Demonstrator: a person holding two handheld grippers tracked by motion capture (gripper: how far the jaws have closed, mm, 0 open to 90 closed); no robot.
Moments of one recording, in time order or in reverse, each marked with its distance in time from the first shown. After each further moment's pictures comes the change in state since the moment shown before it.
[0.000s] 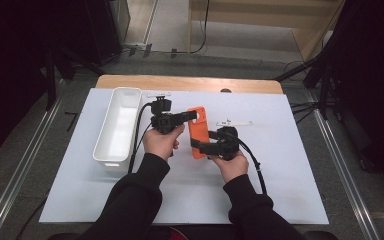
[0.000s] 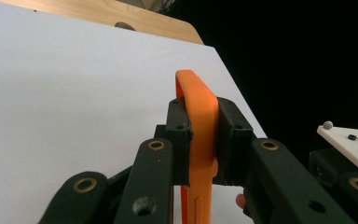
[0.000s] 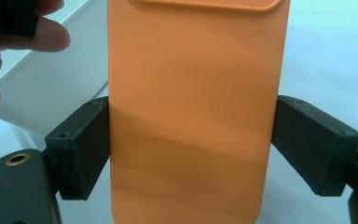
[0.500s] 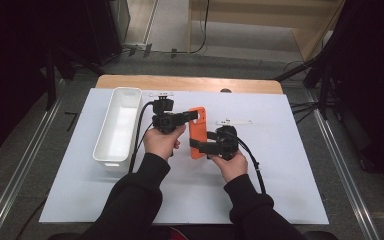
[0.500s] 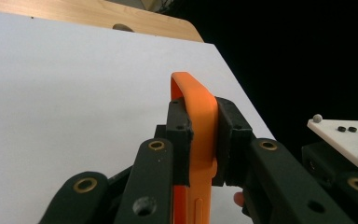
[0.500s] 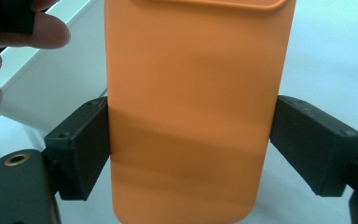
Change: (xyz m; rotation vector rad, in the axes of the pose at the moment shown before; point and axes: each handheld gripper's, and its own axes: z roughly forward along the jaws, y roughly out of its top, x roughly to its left) left arm -0.007 0.002 0.000 0.011 0.020 0.053; right arm -0.001 0.002 0.003 0.021 0.028 0.029
